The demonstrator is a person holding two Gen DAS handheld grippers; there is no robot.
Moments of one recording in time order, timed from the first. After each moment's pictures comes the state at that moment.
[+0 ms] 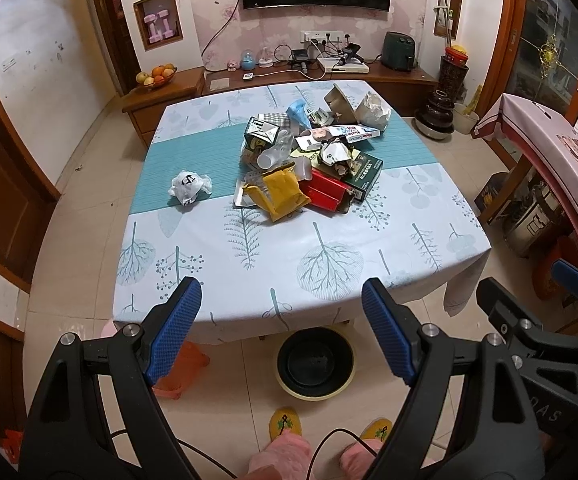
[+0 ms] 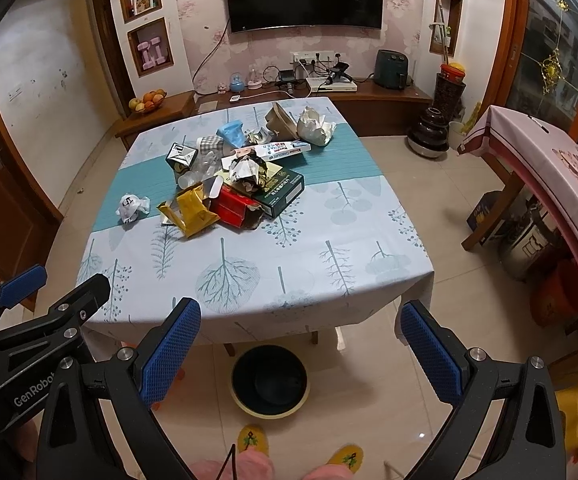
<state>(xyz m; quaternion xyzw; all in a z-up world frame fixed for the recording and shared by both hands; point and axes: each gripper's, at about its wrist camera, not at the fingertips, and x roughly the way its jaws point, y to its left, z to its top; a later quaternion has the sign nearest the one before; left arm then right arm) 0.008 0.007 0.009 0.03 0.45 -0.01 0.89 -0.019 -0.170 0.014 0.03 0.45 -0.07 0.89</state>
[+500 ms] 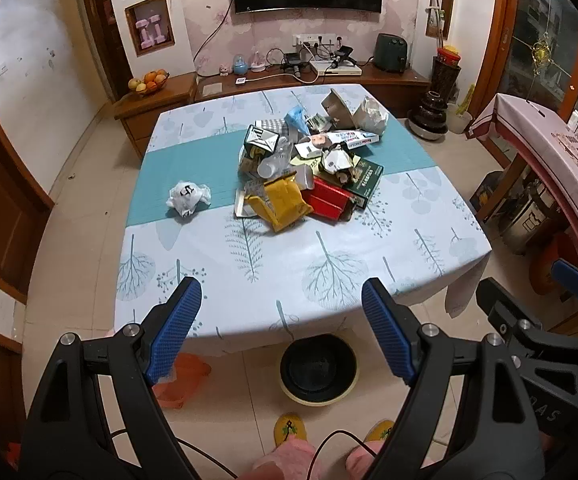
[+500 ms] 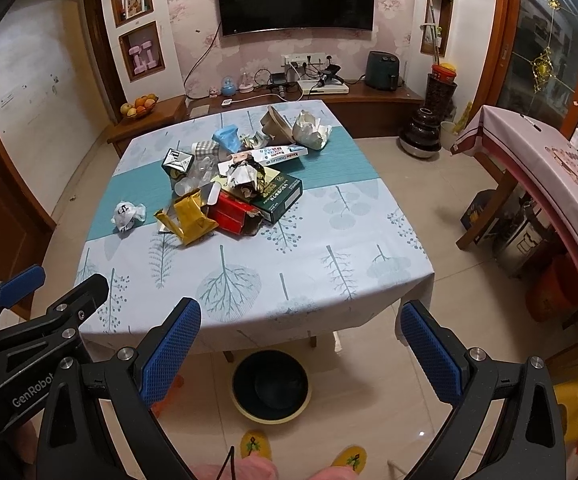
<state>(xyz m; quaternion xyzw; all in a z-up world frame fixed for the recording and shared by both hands) 0.025 0.016 0.009 0.04 0.44 -0.03 0.90 -0.007 -0.167 0.021 0.03 0.45 -0.08 0.89</state>
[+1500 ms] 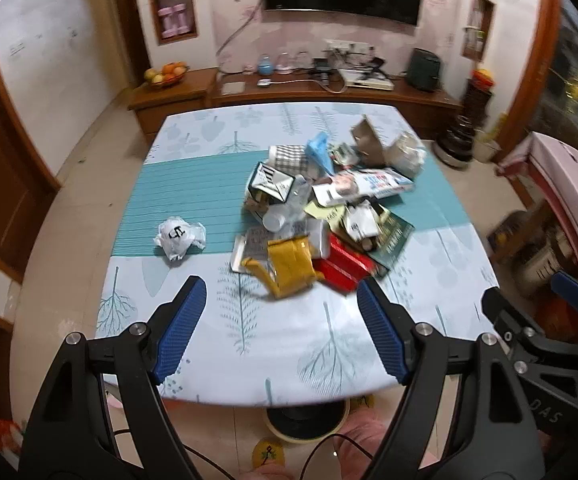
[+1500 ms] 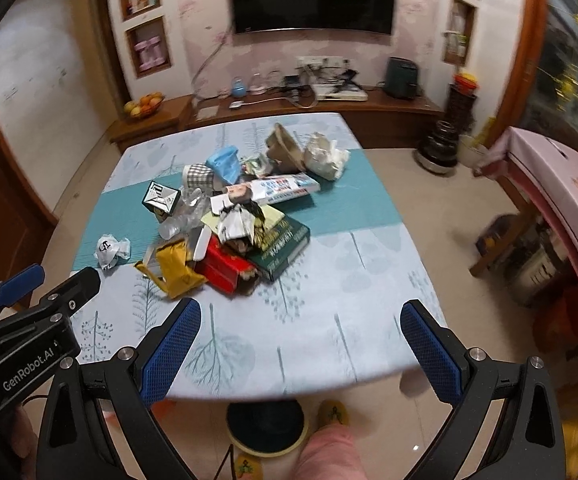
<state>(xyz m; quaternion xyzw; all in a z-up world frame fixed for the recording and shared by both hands) 0.158 0.000 -0.011 -0.01 0.44 0.03 0.90 0.138 -0.207 0.000 0.01 0.45 -0.02 0.89</state>
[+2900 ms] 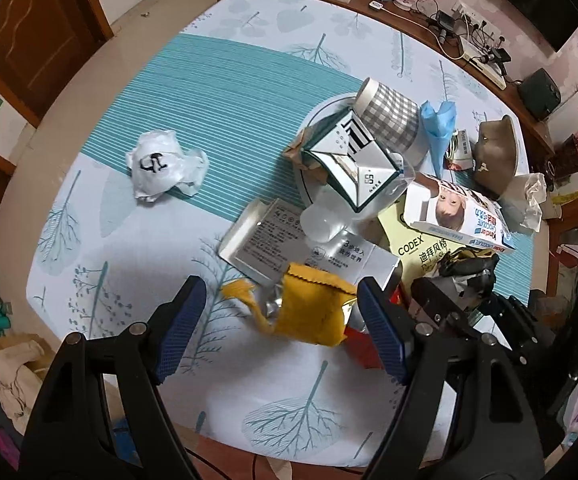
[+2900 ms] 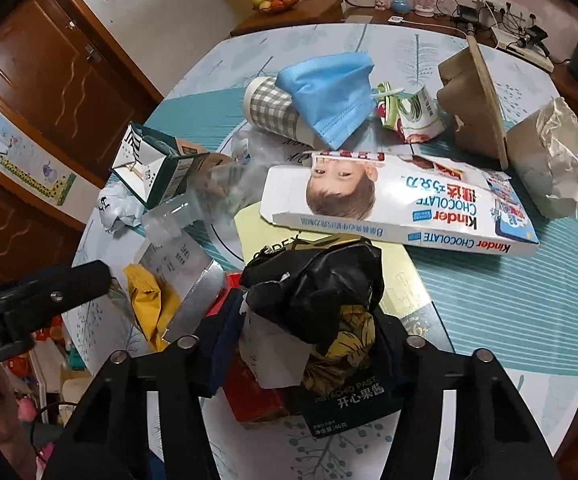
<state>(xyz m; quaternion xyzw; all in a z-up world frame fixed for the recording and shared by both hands) 0.303 0.045 -0.132 -0.19 0.58 0.17 0.78 0.385 -0.155 -0.192 -0.02 0.57 0.26 0.78</state>
